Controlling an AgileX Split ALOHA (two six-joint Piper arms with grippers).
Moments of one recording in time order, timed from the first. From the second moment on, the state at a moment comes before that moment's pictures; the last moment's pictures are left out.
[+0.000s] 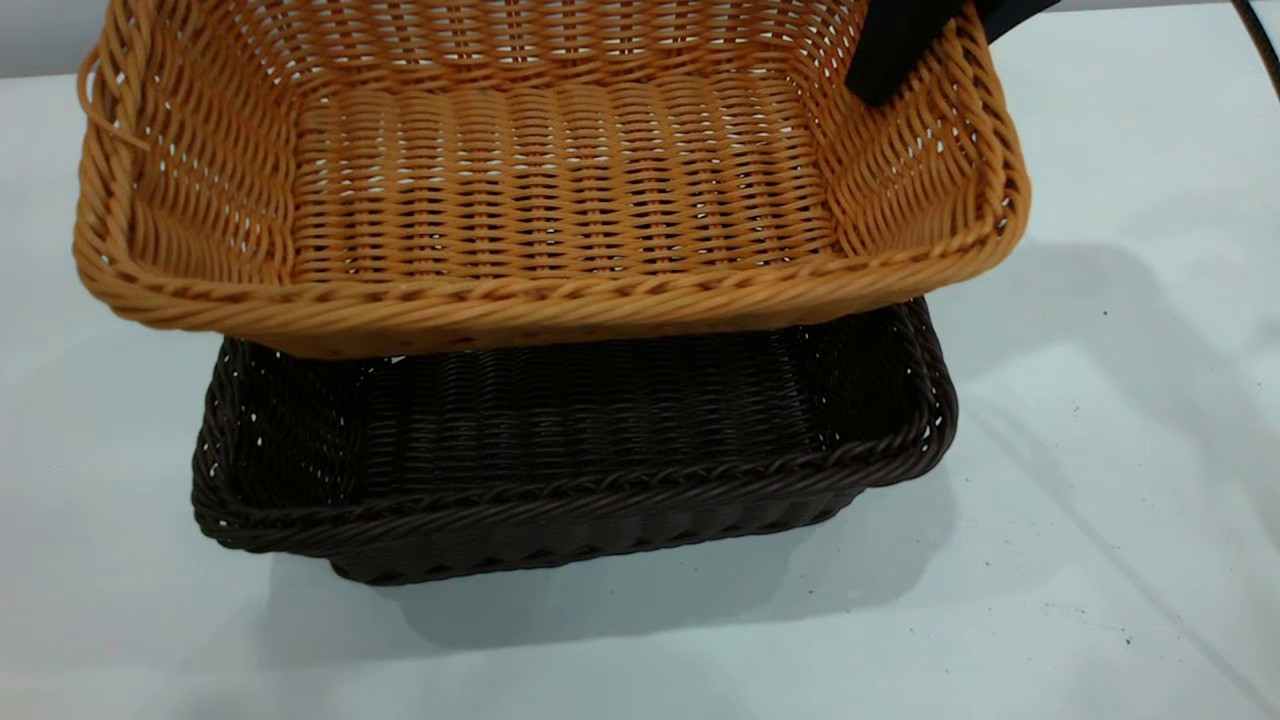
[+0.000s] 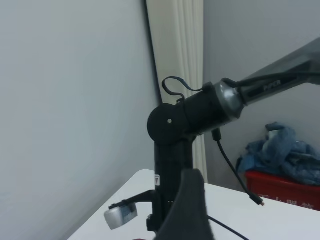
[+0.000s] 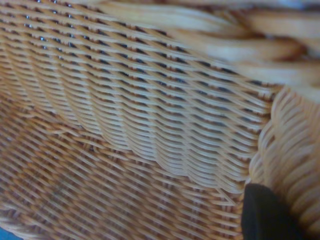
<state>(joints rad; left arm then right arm) -0.58 0.82 -0.78 -1.46 0.45 1.57 0.23 2.00 -1.47 0.61 1.22 -0.39</state>
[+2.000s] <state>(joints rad) -0.58 0.82 -0.78 -1.46 0.38 1.57 0.28 2.10 -1.47 0.62 1.22 -0.33</state>
